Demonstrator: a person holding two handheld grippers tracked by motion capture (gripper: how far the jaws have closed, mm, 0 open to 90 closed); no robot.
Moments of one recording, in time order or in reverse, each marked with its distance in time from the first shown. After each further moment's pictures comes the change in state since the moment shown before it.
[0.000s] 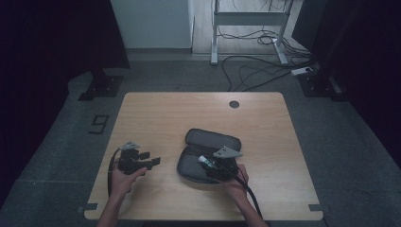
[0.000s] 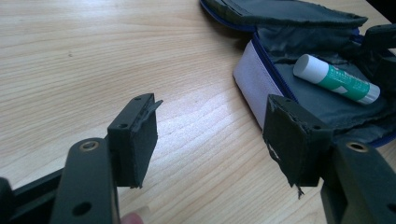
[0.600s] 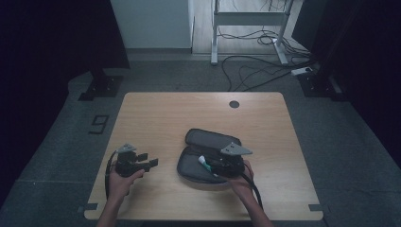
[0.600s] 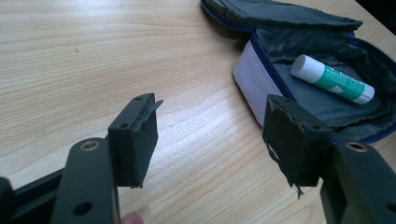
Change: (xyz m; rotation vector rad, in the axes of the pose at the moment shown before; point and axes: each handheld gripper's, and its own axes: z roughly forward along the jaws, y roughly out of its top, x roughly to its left) left arm -0.001 -0.007 -0.004 -0.015 -0.001 -0.006; right arm -0.015 0.011 -0.027 -0.088 0.023 0.010
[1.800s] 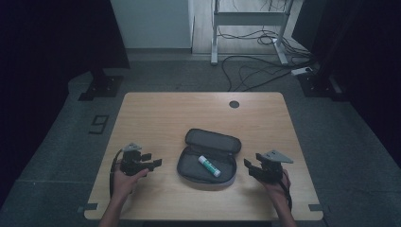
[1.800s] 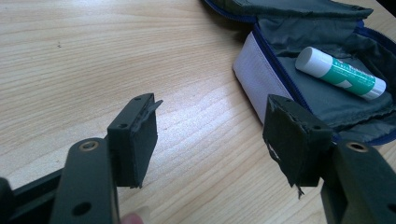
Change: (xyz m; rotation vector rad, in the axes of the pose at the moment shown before) left arm -0.001 0.002 0.014 0.033 -0.004 0.010; right arm -0.083 -0.054 -0.061 0.017 -0.220 0.089
